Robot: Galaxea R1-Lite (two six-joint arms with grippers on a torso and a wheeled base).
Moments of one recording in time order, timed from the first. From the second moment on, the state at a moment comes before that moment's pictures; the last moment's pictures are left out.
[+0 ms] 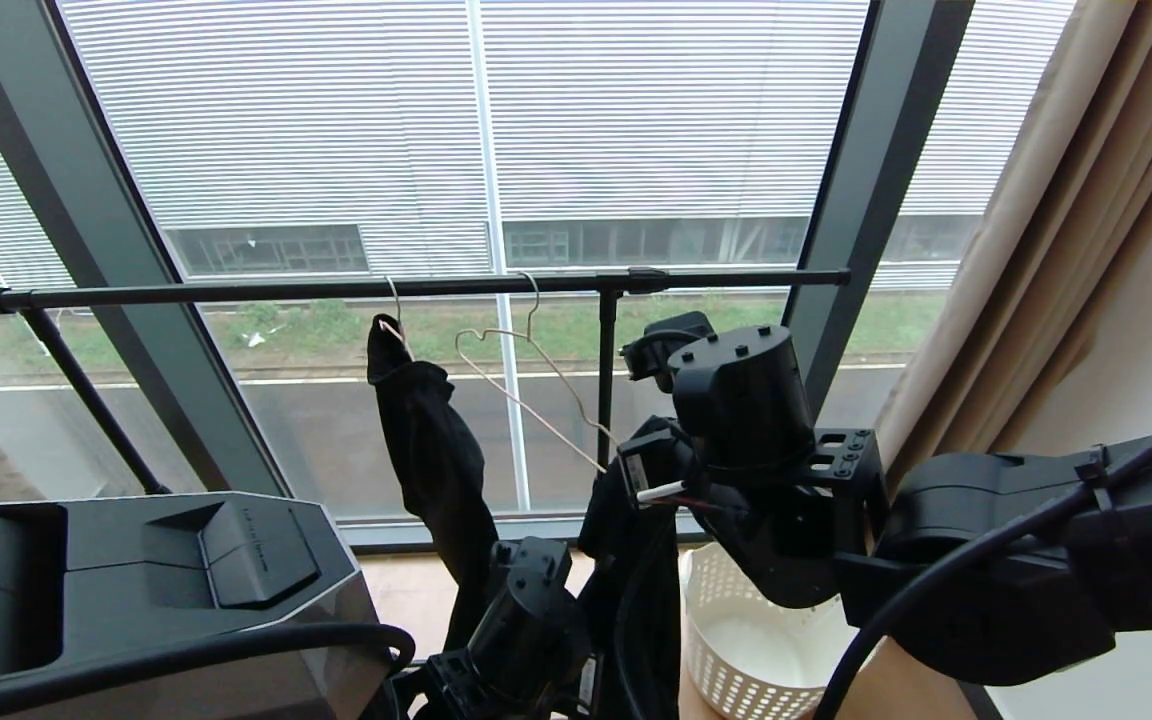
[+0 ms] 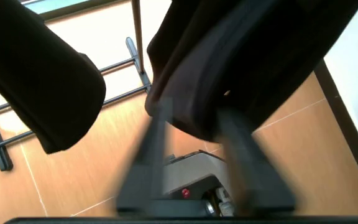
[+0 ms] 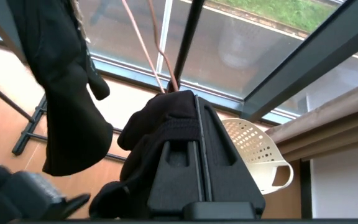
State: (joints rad) left arm -0.86 2.20 -0.62 -0.87 0.29 -0.38; right arm 0.86 1.92 -1.11 -0.34 -0.67 0.14
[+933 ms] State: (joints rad) left arm -0.68 1.89 -0.76 -0.45 0.28 -0.21; right arm 0.77 1.76 -1.00 -0.02 -0.77 0.14
